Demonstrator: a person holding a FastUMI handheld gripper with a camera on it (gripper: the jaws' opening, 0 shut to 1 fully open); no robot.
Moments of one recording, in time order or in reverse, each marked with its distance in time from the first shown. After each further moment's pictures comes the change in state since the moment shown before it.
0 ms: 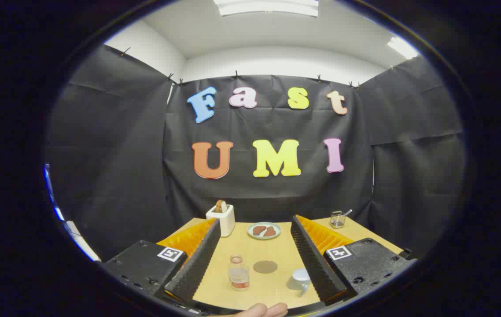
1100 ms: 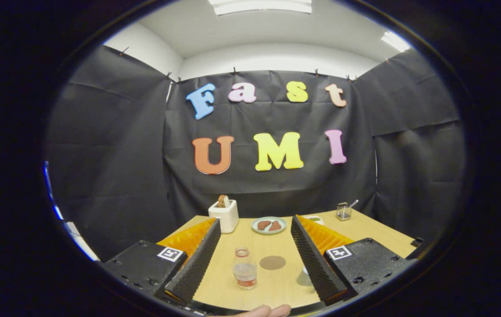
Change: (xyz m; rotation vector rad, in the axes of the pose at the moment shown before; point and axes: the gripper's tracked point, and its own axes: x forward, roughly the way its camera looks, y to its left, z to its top) arm 0.019 0.011 -0.056 0.028 0.010 0.003
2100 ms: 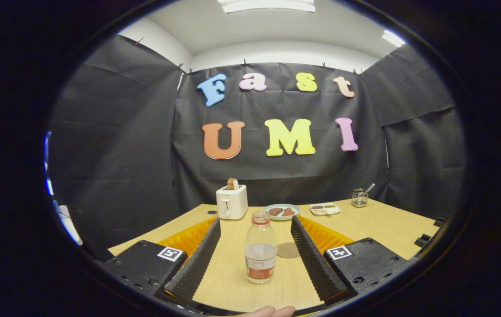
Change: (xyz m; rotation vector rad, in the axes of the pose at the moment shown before) arm 0.037 0.035 -0.128 -0.020 -0.027 0.053
